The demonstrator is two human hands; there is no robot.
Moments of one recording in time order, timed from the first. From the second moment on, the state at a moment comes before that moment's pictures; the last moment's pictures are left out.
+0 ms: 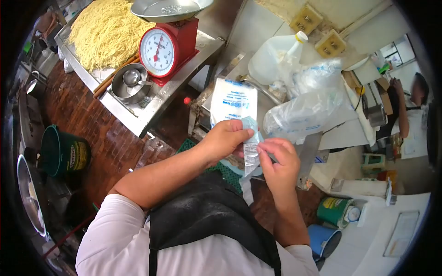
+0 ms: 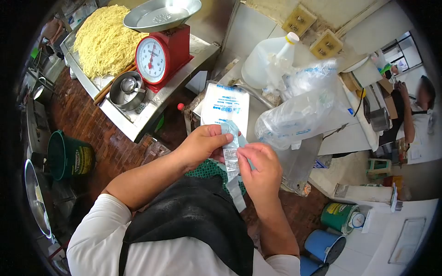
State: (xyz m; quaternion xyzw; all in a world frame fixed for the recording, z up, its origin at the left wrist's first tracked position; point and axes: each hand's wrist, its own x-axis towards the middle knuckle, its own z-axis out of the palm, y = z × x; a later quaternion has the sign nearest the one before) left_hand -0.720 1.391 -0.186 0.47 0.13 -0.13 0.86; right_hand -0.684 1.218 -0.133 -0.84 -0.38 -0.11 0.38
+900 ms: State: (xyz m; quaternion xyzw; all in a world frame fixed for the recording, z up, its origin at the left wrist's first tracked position) left_hand -0.601 1.336 -0.142 0.91 -0.10 0.14 0.37; right_hand -0.553 1.143 -0.161 -0.82 -0.15 -0.26 0.49
